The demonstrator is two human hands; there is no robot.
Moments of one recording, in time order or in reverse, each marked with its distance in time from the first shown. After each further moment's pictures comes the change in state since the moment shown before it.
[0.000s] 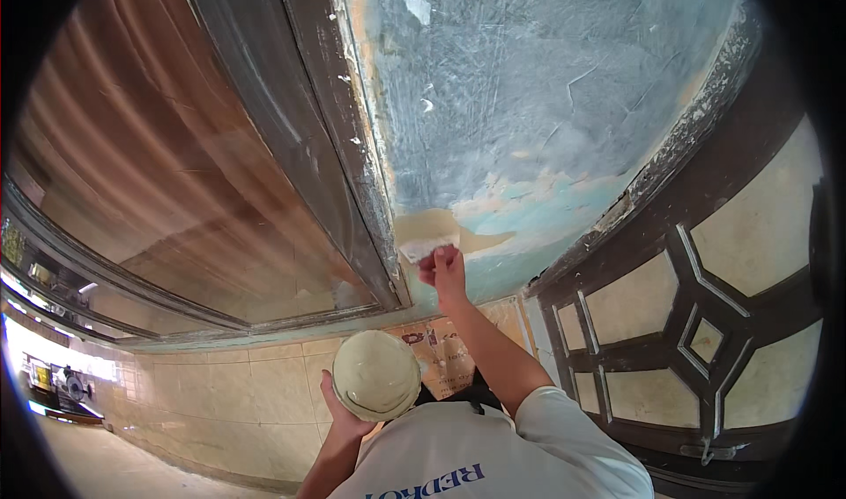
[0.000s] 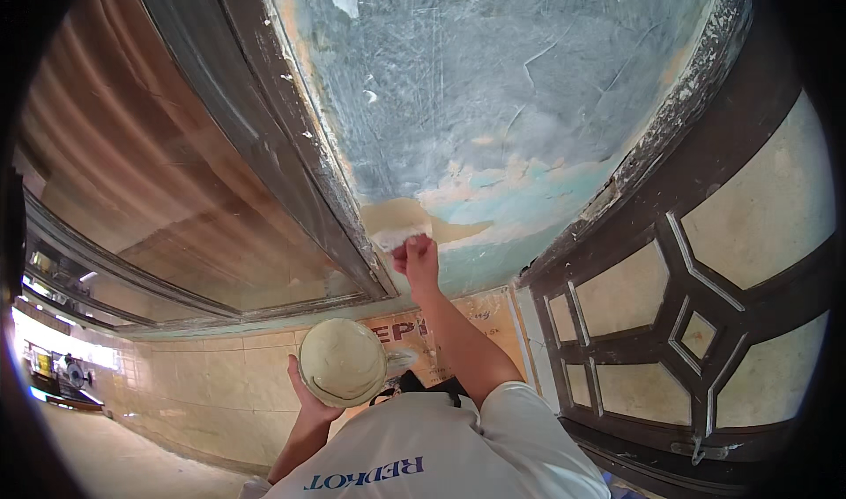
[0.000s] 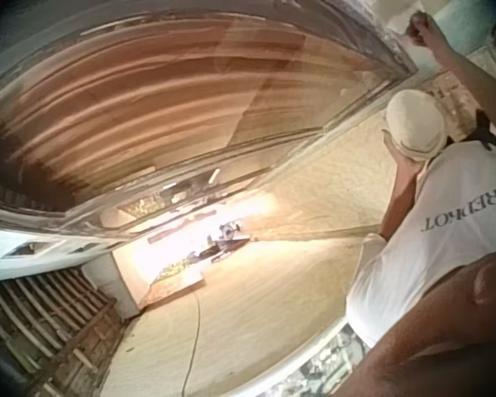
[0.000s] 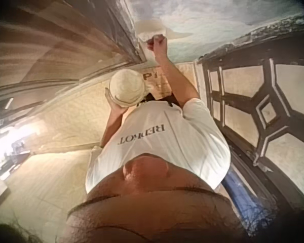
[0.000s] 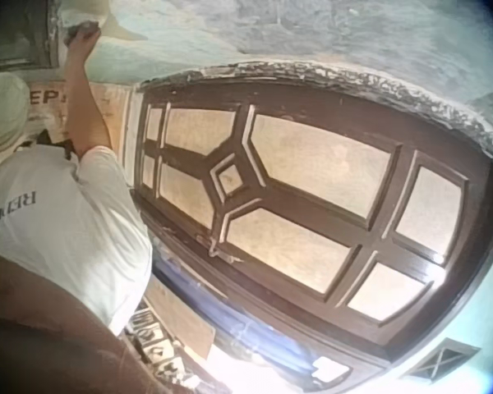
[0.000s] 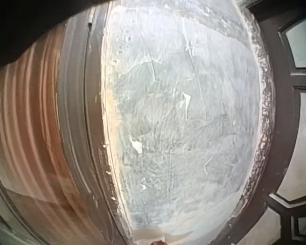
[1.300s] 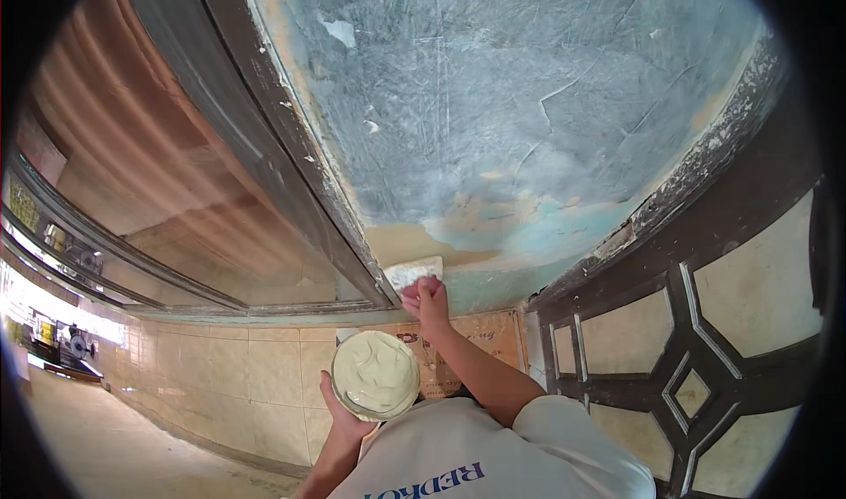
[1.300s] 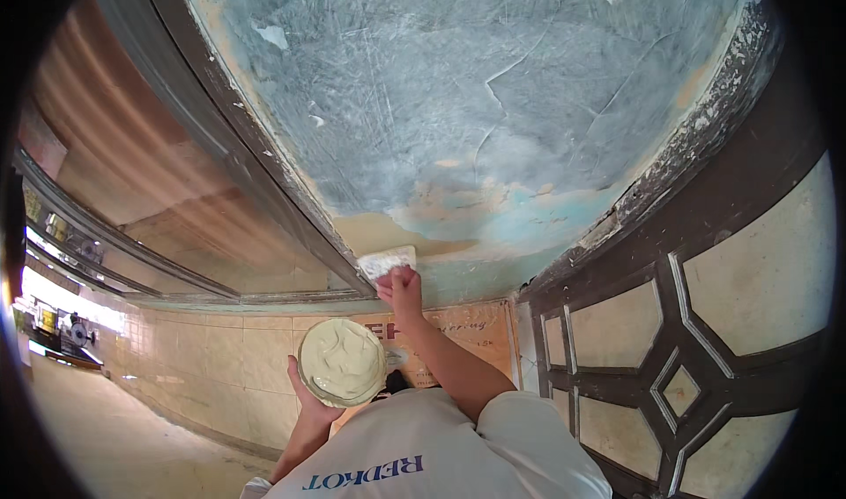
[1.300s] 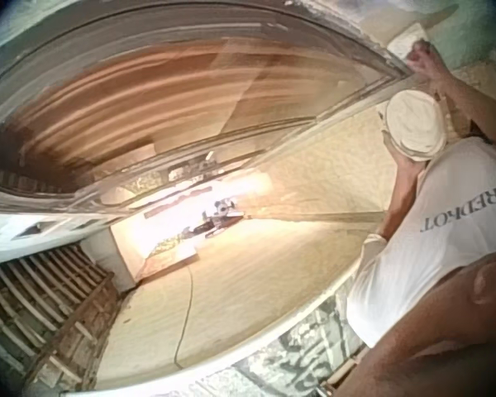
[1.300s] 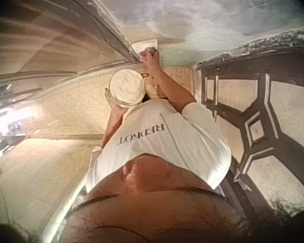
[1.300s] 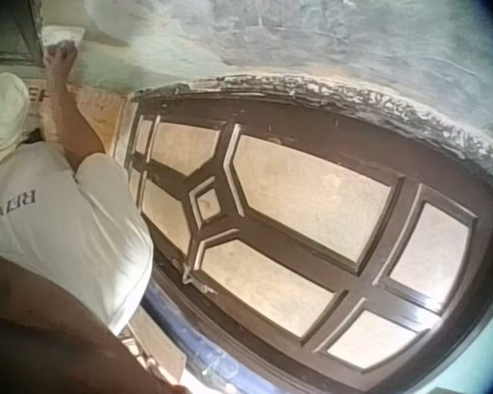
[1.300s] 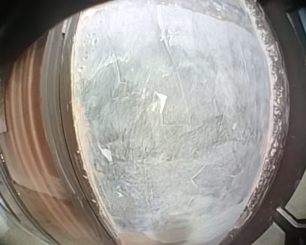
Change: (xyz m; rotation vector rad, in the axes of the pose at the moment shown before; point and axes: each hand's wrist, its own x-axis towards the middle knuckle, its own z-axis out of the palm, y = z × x) left_hand 0.027 -0.074 0.049 -0.163 0.122 0.088; right_hand -0.022 0.005 -0.038 0.022 -0.037 0.332
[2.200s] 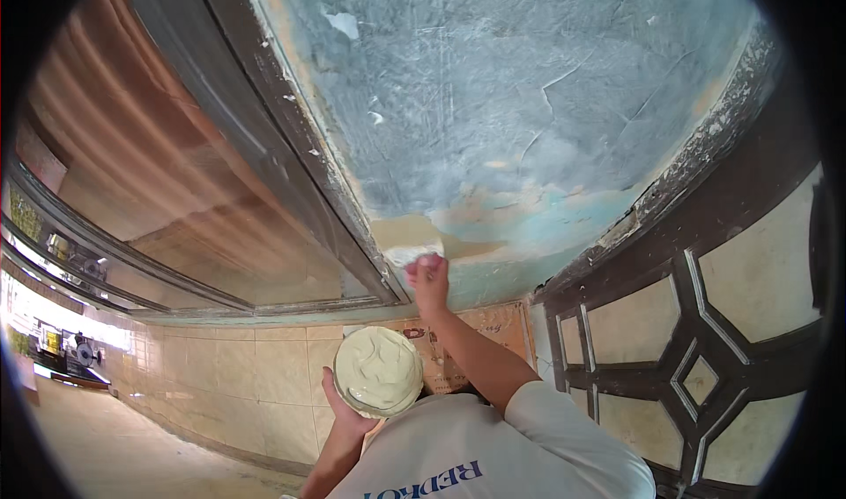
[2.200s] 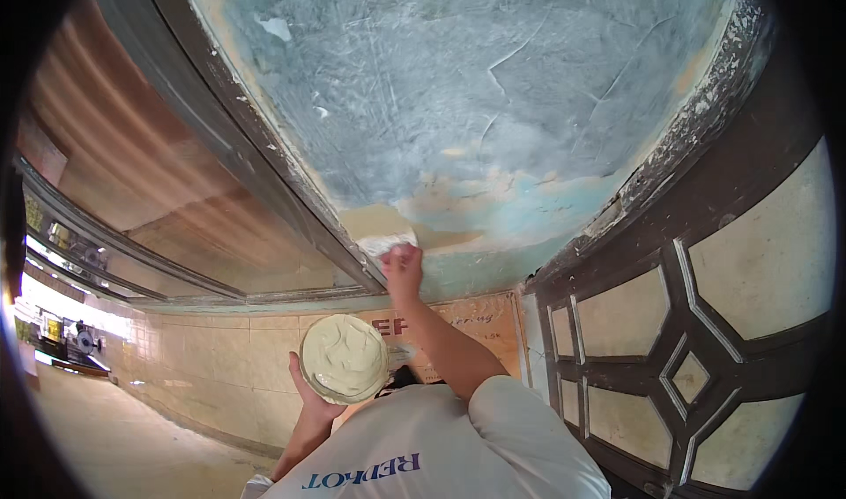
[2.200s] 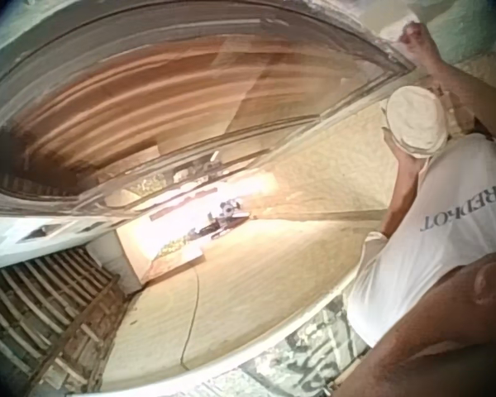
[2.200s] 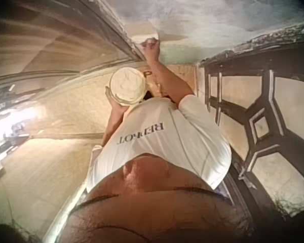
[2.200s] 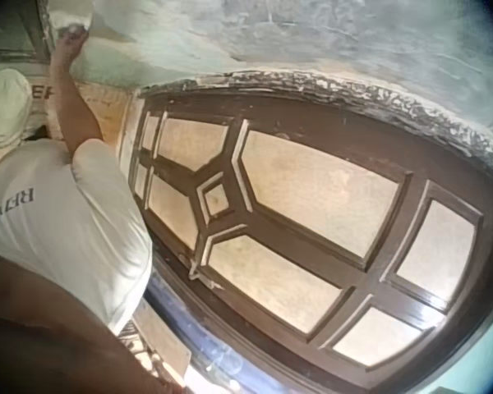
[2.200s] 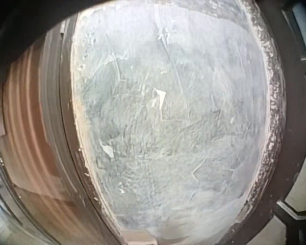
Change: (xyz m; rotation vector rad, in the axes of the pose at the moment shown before) left_hand -0.007 0.015 0.011 0.126 -0.038 0.013; right_hand 0.035 0.011 0.018 -0.115 0.026 -0.380
